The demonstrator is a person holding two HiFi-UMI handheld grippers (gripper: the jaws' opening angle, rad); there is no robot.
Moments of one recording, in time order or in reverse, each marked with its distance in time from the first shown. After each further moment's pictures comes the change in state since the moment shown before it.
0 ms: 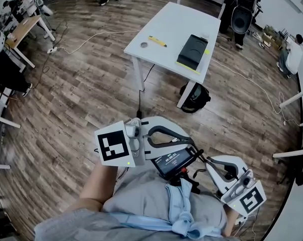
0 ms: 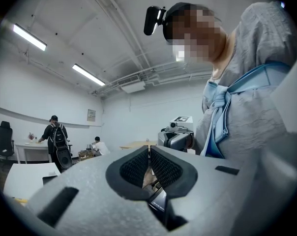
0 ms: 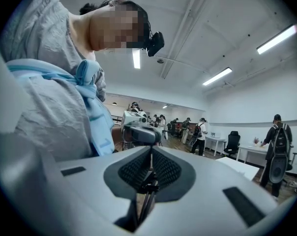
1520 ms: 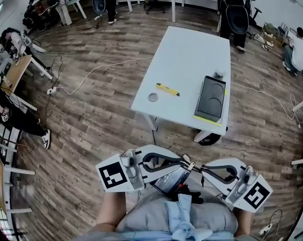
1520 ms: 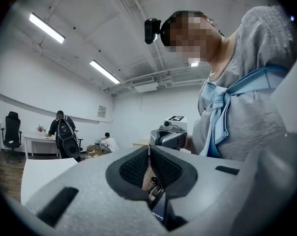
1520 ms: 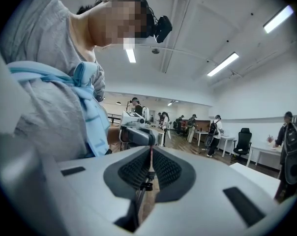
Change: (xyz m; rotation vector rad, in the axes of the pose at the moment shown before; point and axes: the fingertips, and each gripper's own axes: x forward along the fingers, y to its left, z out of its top) left arm -0.129 0.268 -0.055 -0.089 0.046 0.036; right arm 0.244 -0.203 -0.027 0.015 0.019 0.097
